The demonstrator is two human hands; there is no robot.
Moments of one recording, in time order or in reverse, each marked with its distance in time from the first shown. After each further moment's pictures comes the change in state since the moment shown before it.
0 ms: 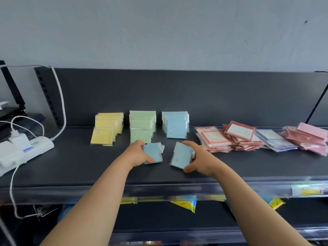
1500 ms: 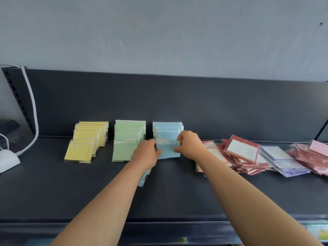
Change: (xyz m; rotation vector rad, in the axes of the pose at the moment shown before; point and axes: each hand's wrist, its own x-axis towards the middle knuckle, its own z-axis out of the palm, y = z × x) left_hand 0.079 0.062 0.048 0.322 0.207 0.240; right_hand 0.115 -0.019 -0.048 -0.210 0.263 -0.044
